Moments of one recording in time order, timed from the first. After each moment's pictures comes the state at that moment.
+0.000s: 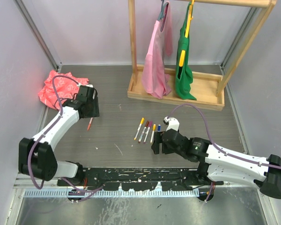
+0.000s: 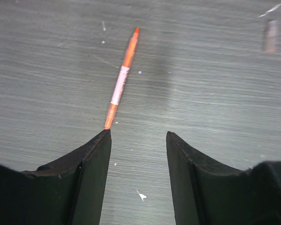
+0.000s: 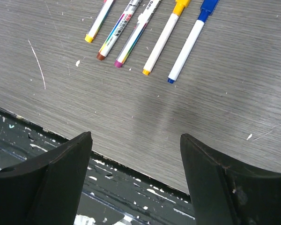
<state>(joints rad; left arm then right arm) -0.28 1.32 1.02 -0.66 -0.22 -0.32 1.09 0.88 0.59 -0.54 0.32 0.83</state>
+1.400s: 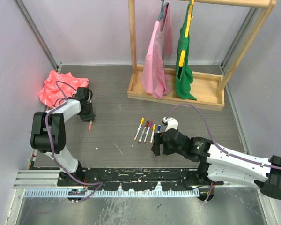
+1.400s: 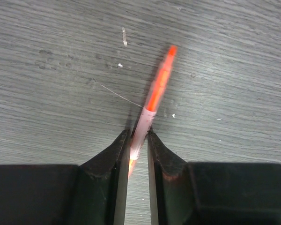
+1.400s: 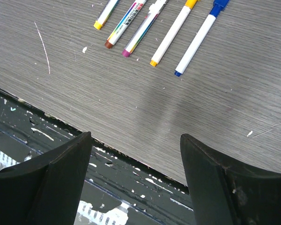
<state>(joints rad) -0.08 1.69 1.00 -0.51 -0.08 -0.32 1.09 0.86 0.62 -0.59 0.26 0.77</state>
